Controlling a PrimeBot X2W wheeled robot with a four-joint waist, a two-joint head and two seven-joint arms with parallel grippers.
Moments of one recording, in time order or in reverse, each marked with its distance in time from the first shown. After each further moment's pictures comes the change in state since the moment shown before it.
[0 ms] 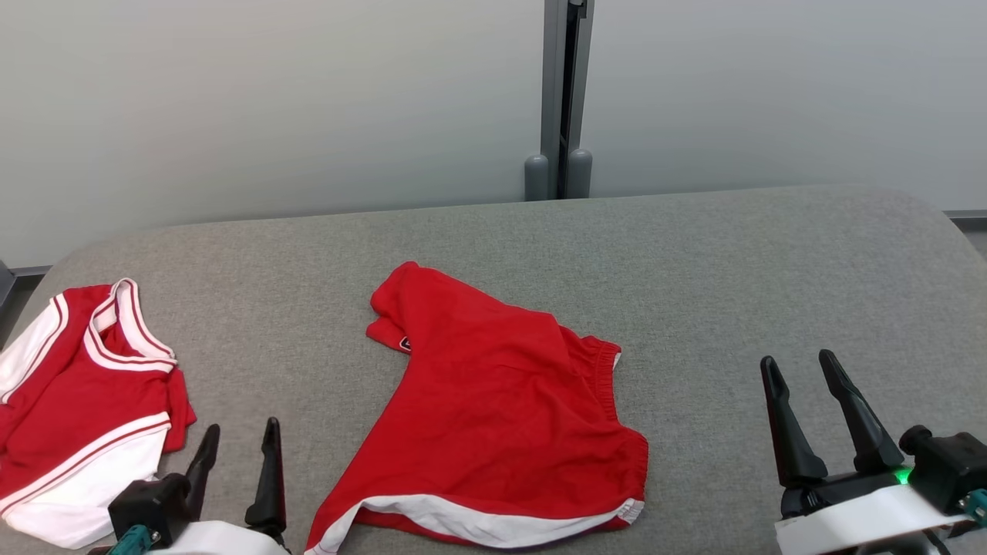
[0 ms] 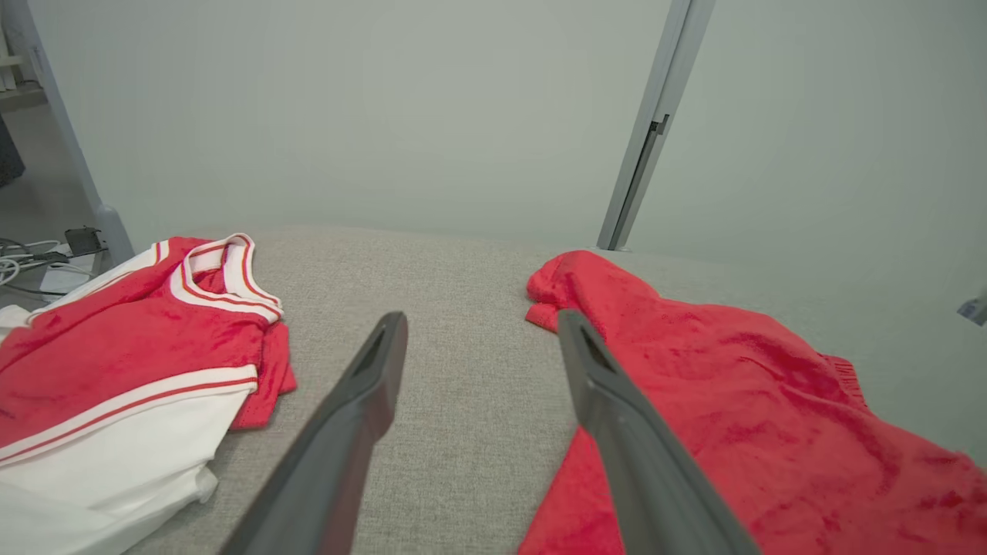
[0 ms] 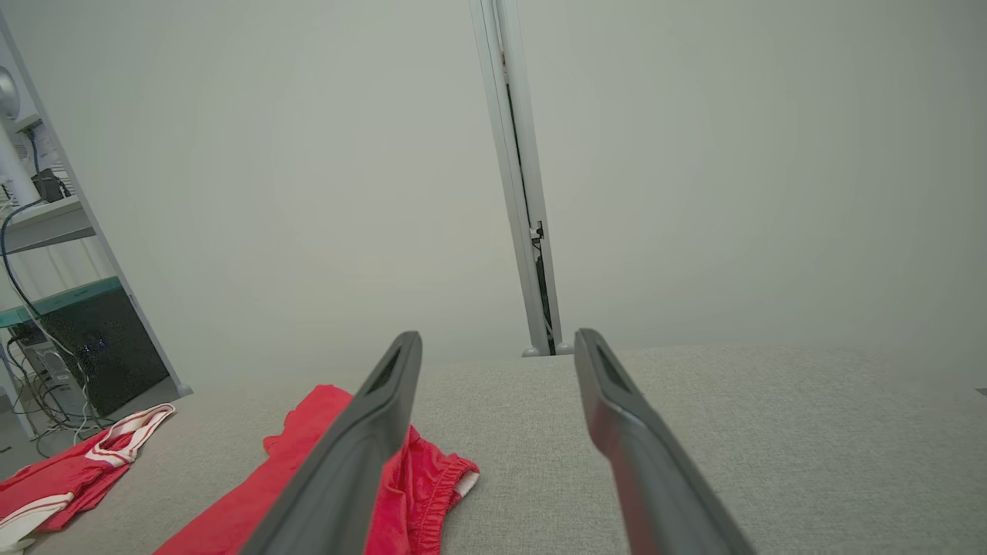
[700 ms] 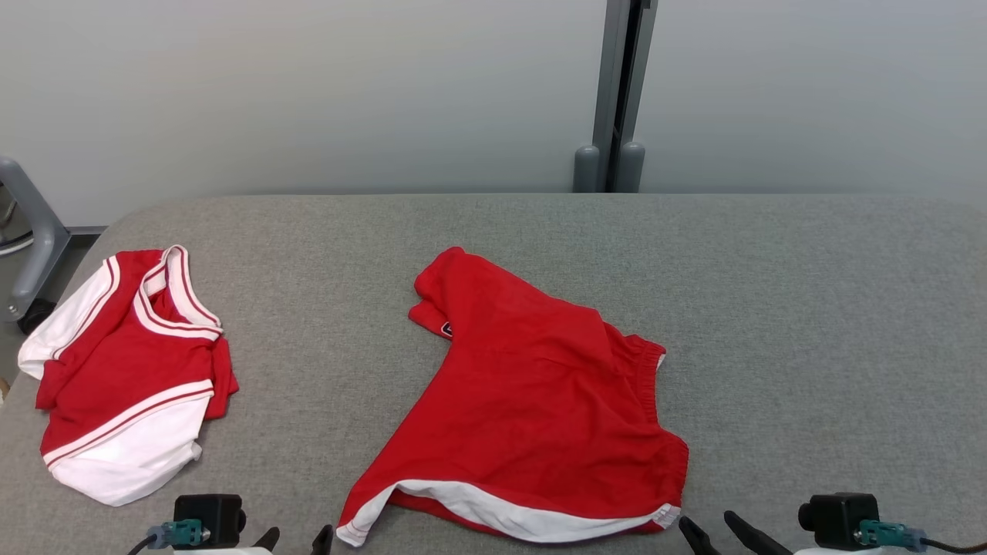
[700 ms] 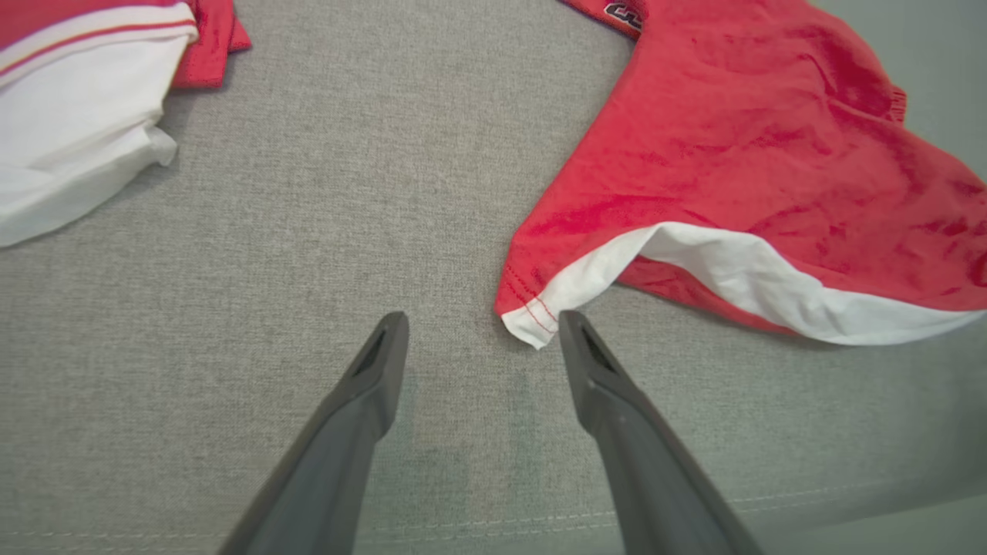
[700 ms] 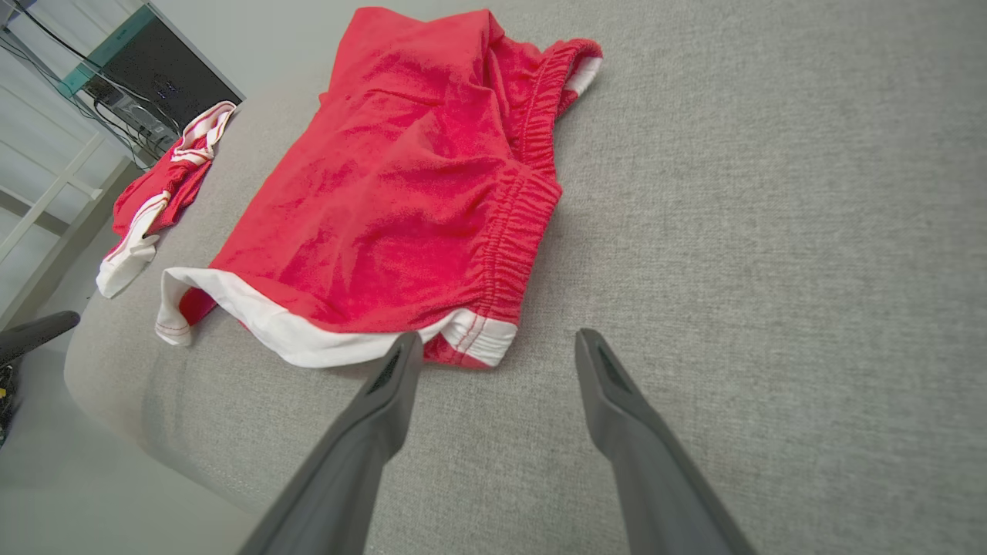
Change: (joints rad) left arm 0.078 0.112 -0.105 -0.163 -0.136 0.029 0.541; right arm 0.087 -0.088 0.191 0.124 0.267 0.000 0.383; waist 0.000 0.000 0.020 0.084
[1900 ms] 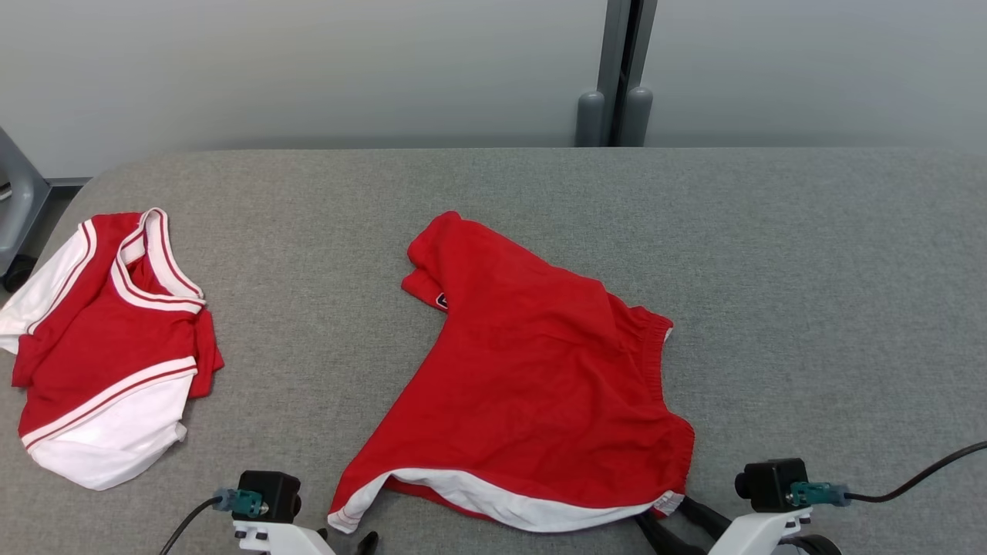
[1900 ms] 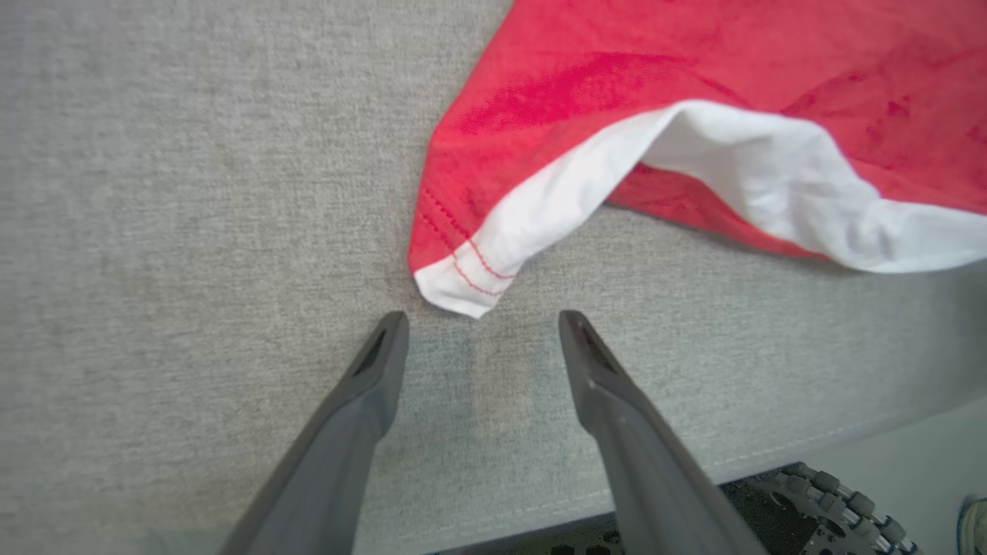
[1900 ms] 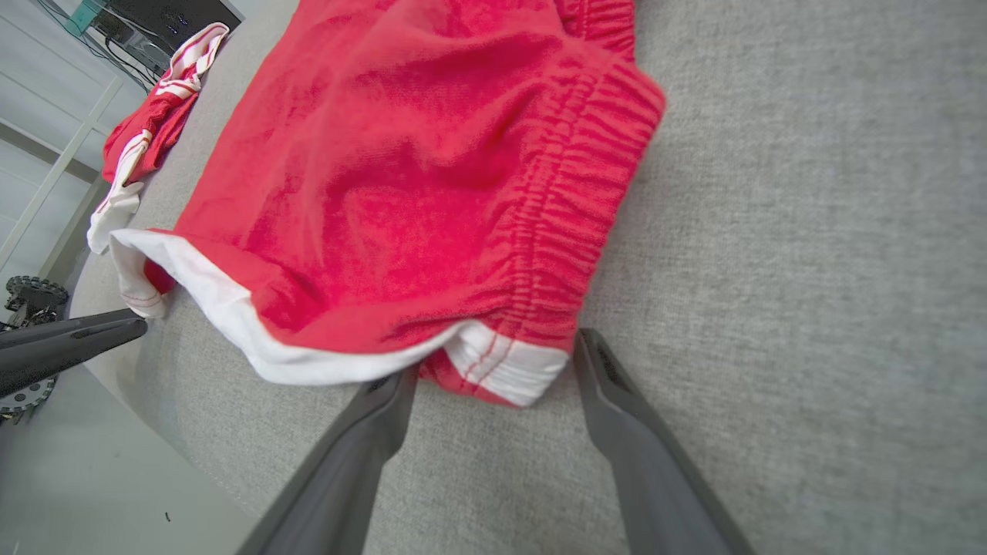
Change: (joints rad) left arm -0.119 -0.037 -0.106 0.109 -0.008 -0.069 0.114; right arm -0.230 -0.019 0.252 0.265 0.134 0.000 -0.096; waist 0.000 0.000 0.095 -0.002
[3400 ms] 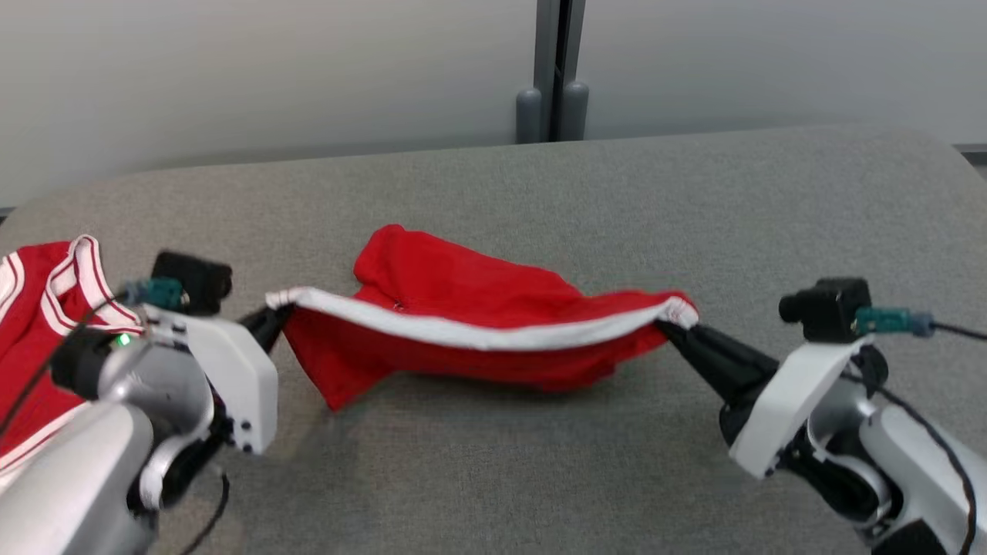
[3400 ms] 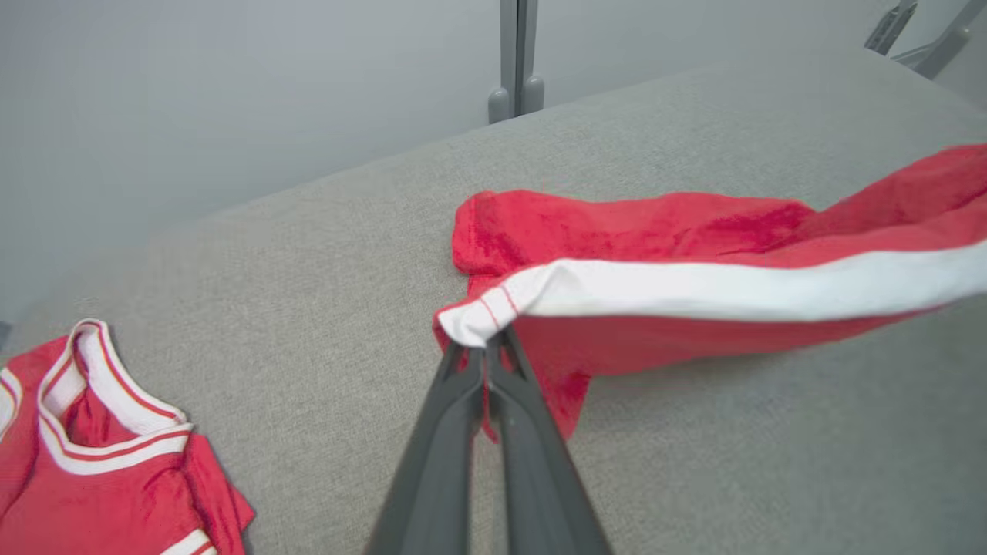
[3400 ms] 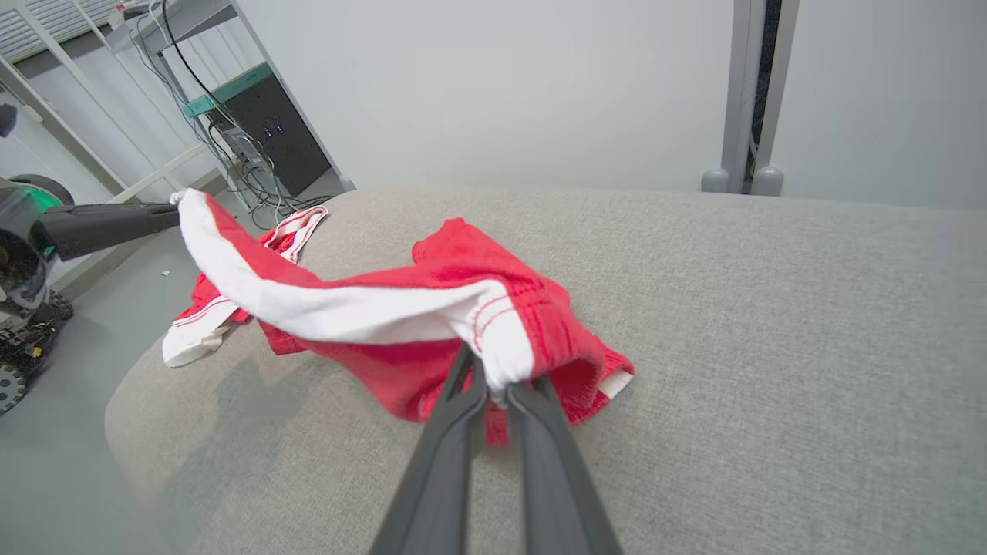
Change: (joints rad) left arm -0.359 0.144 0.046 -0.080 0.071 -0.112 0.054; right arm -0.288 -0.244 0.112 -0.282 0.150 0.000 0.040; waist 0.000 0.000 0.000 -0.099
